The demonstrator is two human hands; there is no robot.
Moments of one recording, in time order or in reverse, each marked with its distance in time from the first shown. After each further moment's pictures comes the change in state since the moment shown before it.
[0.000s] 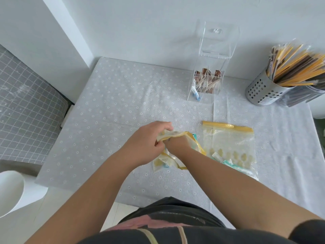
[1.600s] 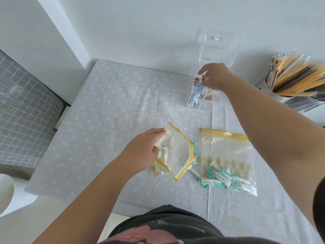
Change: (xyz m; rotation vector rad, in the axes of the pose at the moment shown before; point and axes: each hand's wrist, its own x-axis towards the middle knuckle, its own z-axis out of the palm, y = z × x) left_hand 0.016 -0.013 0.004 0.056 -0.032 -0.121; right_hand 0.054 -0.025 -0.243 -0.261 0.470 -0.352
